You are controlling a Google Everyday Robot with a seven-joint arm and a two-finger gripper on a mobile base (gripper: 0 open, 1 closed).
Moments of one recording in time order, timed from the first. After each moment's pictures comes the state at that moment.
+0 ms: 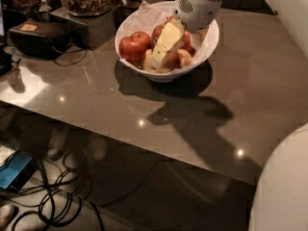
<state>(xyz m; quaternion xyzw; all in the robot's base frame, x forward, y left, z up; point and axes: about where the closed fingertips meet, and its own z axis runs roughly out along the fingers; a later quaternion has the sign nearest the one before) 0.585 -0.069 0.941 -0.38 0.91 0.11 0.08</state>
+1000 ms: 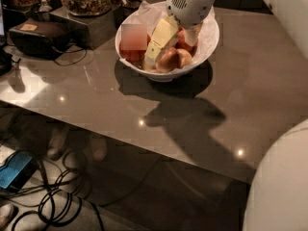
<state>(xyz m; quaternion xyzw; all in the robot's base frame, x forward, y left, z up) 0.583 -0.054 0.952 -0.40 0.91 0.11 0.08</state>
